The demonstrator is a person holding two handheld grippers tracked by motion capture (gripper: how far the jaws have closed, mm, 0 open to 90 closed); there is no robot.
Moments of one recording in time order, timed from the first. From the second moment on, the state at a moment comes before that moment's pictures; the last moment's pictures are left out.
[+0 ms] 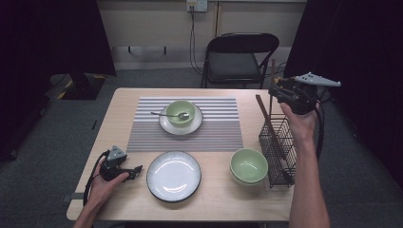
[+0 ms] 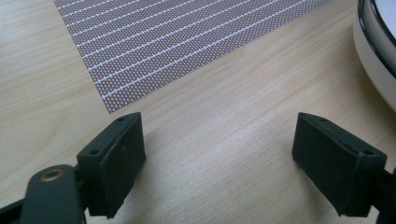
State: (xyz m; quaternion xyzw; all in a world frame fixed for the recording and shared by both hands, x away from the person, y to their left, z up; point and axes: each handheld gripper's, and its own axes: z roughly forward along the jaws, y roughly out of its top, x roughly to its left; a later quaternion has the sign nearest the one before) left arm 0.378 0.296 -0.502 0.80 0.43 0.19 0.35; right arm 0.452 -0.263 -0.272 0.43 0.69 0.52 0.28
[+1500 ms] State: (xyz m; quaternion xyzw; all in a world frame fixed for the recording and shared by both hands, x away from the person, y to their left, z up) left arm 0.382 0.274 -0.463 0.79 0.40 0.15 0.43; right arm 0.450 -0.191 -0.277 0.37 0.71 0.56 0.20
